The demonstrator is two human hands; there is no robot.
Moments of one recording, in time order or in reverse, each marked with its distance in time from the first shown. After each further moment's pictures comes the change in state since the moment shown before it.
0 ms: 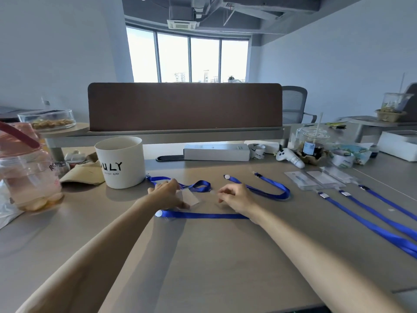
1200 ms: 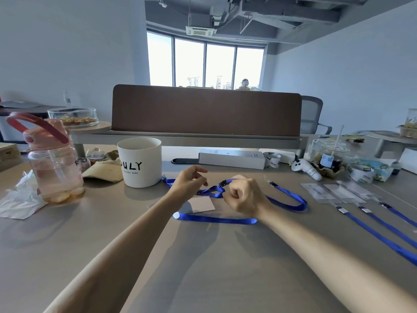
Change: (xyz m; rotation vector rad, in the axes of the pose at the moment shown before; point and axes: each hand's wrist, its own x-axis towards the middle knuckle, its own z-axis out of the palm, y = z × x) left_hand -0.025 0.021 -0.023 -0.947 0.206 0.171; right_hand 0.009 -0.029 0.006 -0.284 0.174 -0.687
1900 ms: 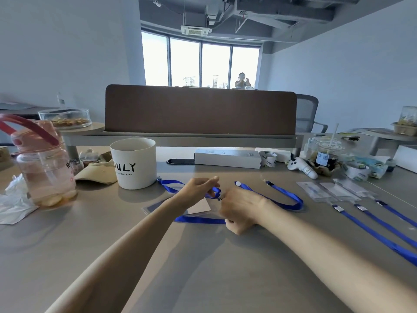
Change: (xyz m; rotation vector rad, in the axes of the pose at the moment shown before) left_hand -0.002 0.007 0.026 0.087 -0.199 -0.020; right_hand 0.013 -0.019 -0.013 -0.880 -0.931 -0.456
